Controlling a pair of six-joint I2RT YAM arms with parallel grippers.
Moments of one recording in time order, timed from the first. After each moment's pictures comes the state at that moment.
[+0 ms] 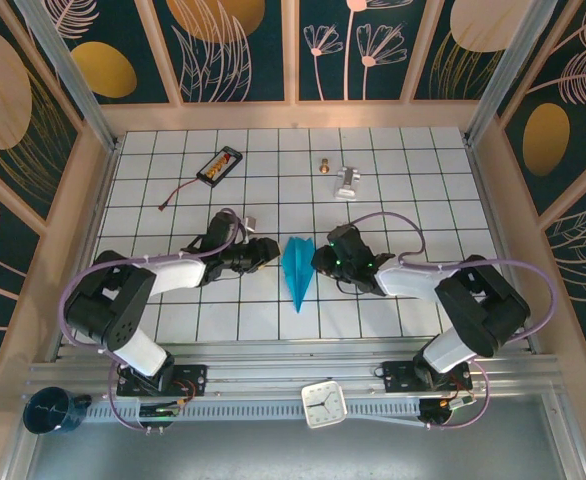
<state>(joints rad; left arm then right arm) -0.50 1.59 0.65 0.22 0.49 -0.96 0.71 1.51 0.64 0.07 -0.03 0.97</state>
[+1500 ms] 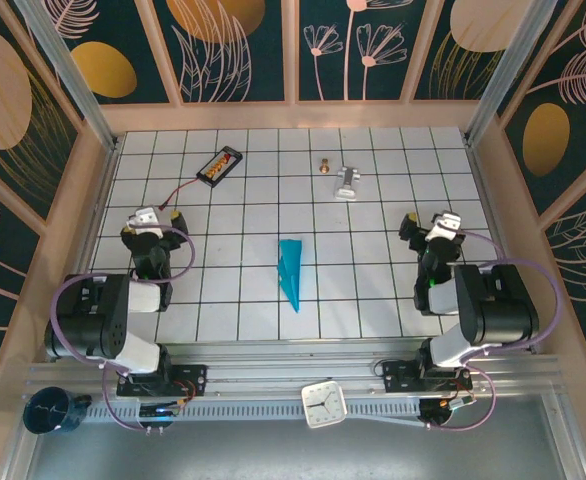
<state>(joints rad) -0.01 1.50 0.26 1.04 -0.24 -0.12 0.01 1.54 0.19 1.20 0.23 0.14</state>
